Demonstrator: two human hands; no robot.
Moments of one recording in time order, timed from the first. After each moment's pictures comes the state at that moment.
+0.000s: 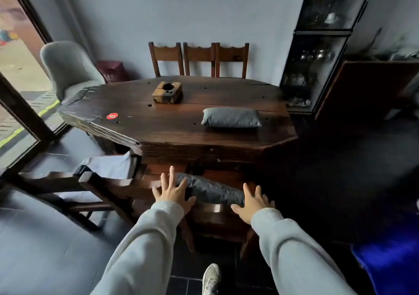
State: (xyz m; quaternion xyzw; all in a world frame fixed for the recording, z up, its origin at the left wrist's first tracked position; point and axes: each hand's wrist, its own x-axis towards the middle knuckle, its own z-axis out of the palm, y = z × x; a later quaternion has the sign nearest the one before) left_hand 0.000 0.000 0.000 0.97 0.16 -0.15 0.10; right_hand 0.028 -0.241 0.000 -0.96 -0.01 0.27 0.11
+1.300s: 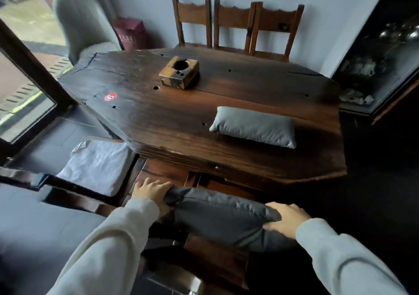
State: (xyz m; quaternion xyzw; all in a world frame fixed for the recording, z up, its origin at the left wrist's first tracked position) left_hand 0.224 0.063 -0.054 0.95 0.17 -0.25 -0.03; right_hand 0.340 -0.315 -0.071 -0.90 -0.11 0.41 0.08
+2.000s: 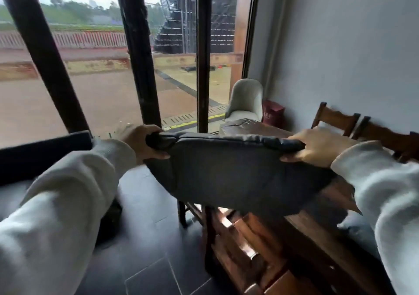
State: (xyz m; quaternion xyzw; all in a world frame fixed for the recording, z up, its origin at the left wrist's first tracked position) left_hand -0.157 0.278 0.283 0.87 0.45 0.18 0.09; right_hand 0.210 0.043 0.340 -0.79 -0.61 0.09 0.01
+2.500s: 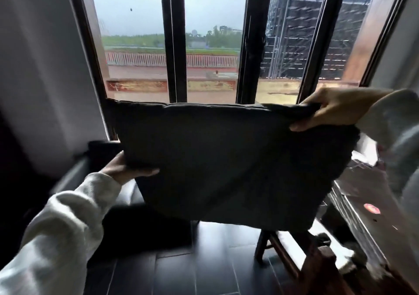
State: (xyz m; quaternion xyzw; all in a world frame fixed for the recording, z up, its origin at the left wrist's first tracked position) left_hand -0.569 0.364 0.264 0.61 0.48 0.46 0.42; right_hand -0.110 0.313 0.463 -0.64 -0.75 0.15 0.10
